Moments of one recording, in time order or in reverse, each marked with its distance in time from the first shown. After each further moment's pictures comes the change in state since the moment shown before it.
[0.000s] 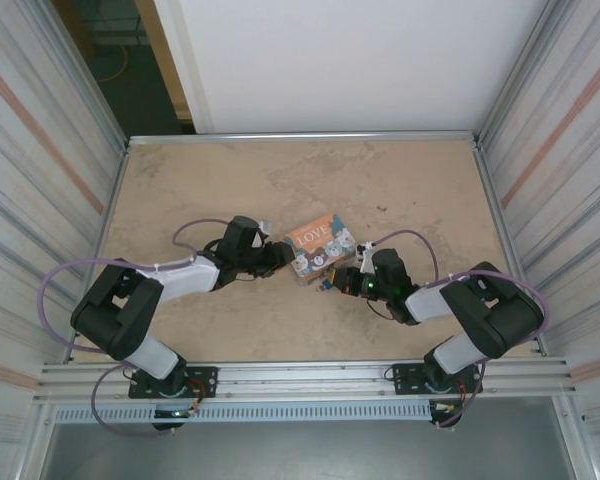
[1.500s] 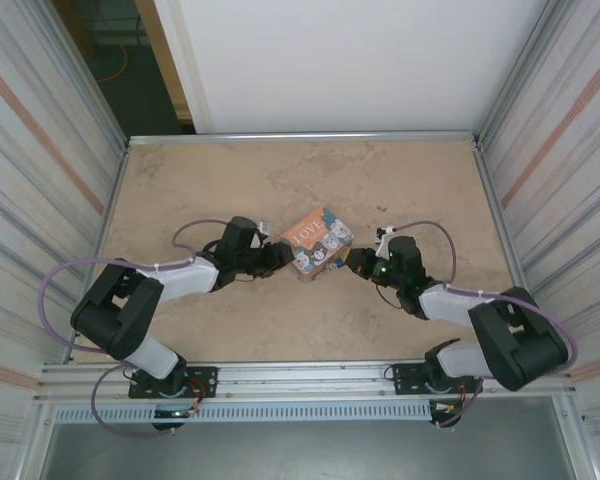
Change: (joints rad) left arm 0.019 0.001 -0.011 0.013 0.019 0.011; right arm -0.119 -0.225 0.044 -0.196 0.034 0.070
